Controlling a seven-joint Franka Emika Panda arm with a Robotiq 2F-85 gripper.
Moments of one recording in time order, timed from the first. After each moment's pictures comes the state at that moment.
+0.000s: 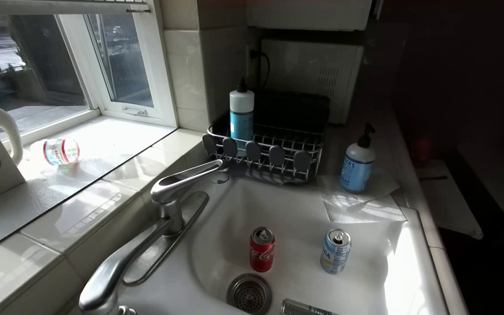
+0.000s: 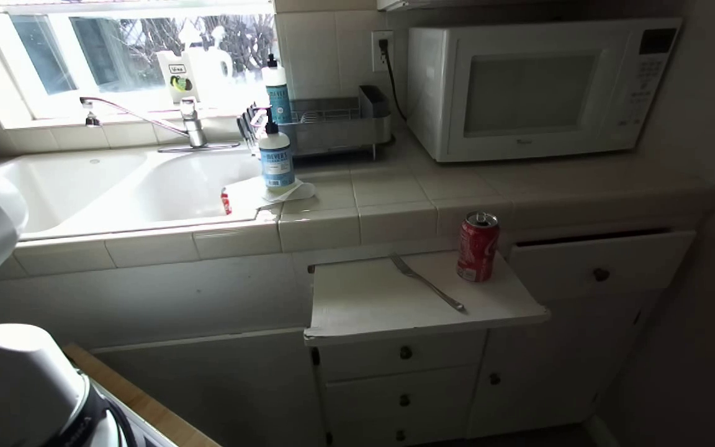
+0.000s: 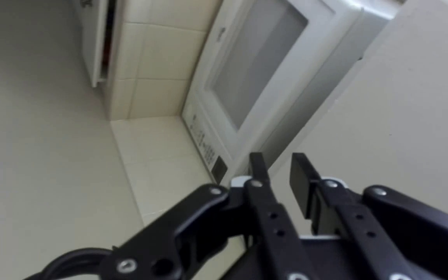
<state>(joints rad) -0.72 0.04 -0.08 -1.24 0.51 1.86 -0.11</state>
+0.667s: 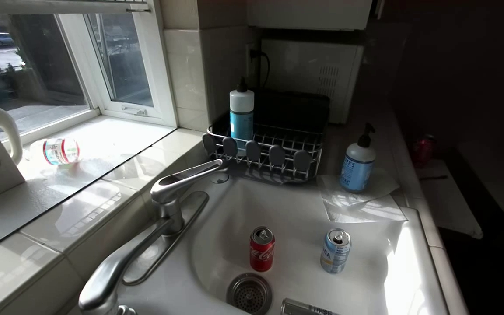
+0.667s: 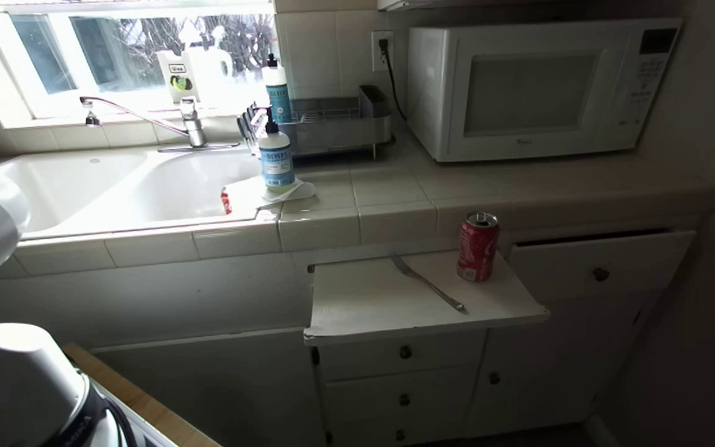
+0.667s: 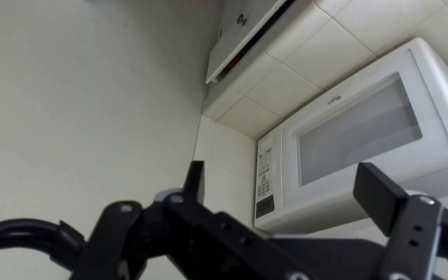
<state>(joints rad) -0.74 -0.16 -0.08 -1.49 0.17 1.93 -0.50</state>
